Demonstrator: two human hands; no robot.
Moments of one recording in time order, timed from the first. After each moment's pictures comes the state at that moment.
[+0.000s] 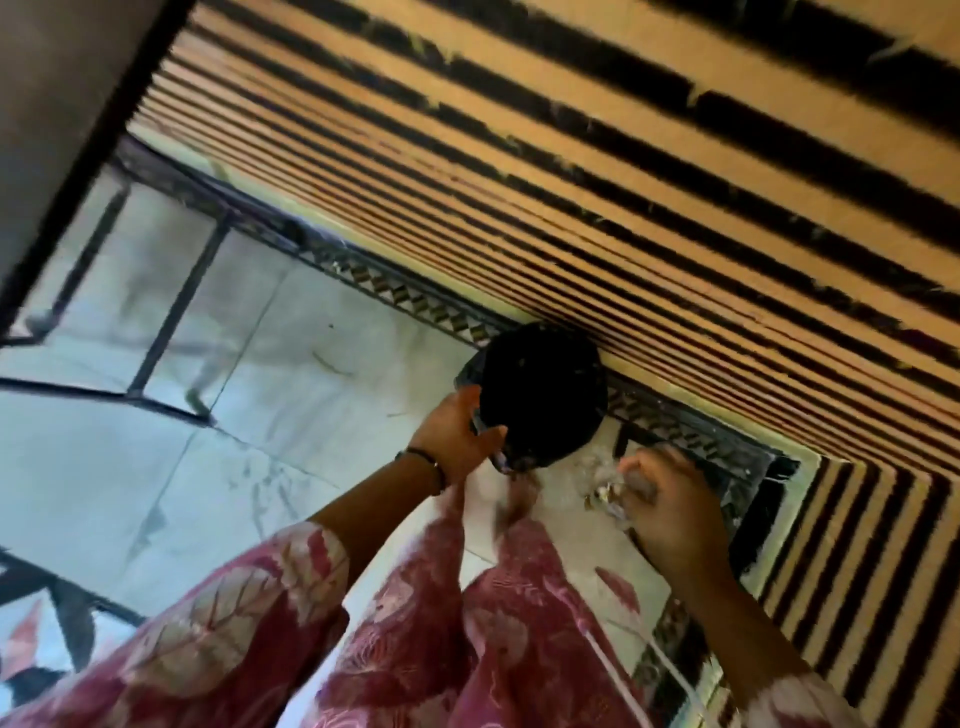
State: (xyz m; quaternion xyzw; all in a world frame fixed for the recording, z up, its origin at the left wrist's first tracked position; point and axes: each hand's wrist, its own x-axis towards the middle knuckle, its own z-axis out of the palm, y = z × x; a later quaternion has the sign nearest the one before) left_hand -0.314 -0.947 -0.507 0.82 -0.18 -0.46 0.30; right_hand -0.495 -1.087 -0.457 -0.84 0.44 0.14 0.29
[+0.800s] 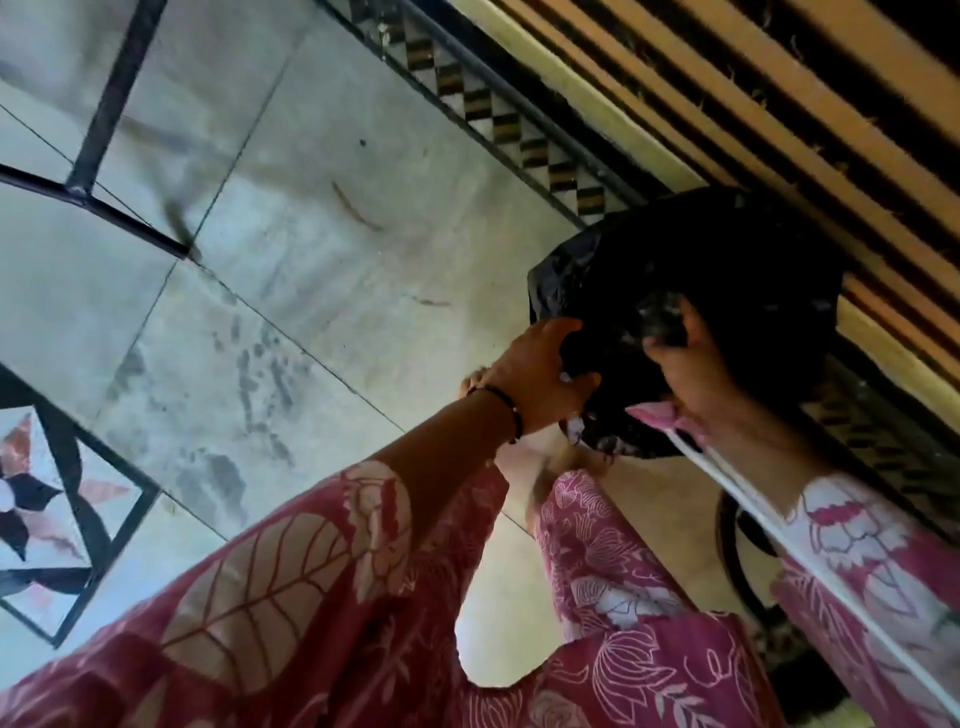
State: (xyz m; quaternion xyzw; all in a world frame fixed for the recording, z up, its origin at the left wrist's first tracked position) left_hand -0.339 -0.957 -0.773 0.83 -0.12 -0.49 0.26; right_hand -0.412 -1.111 -0.850 -0.61 0.51 0.20 0.57
